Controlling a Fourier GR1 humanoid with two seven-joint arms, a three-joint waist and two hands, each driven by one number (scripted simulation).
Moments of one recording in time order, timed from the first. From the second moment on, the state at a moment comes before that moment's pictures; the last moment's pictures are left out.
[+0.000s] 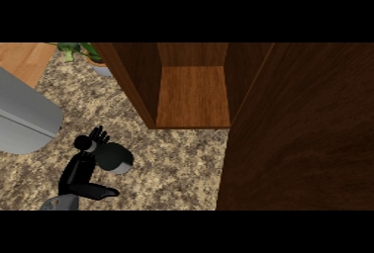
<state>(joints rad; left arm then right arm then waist) -0.20 0.20 0.17 -0.67 0.04 -0.42 -0.73 -0.09 -0.03 0.17 -2.47 -0.07 0.05 0.57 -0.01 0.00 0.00</state>
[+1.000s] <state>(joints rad) -0.38 0.19 0.17 -0.34 0.03 -0.45 -0.85 -0.14 -0.04 0.15 -2.47 -0.06 0.05 0.62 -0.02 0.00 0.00</state>
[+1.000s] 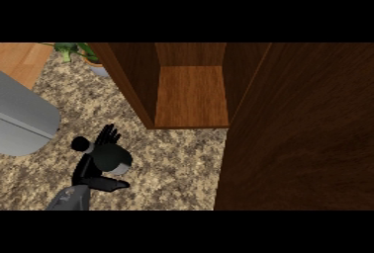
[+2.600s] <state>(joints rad) -0.39 0.12 0.33 -0.42 0.29 -0.39 -0.78 -0.05 -0.03 0.15 -2.46 -0.07 0.10 0.56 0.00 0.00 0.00</state>
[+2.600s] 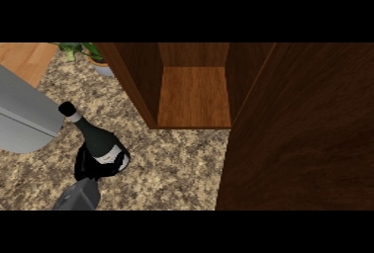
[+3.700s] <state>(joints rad) -0.09 0.00 -0.21 -1.18 0.51 -0.04 -0.46 -0.07 -0.02 0.11 -2.45 -0.09 0.11 0.58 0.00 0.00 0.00</state>
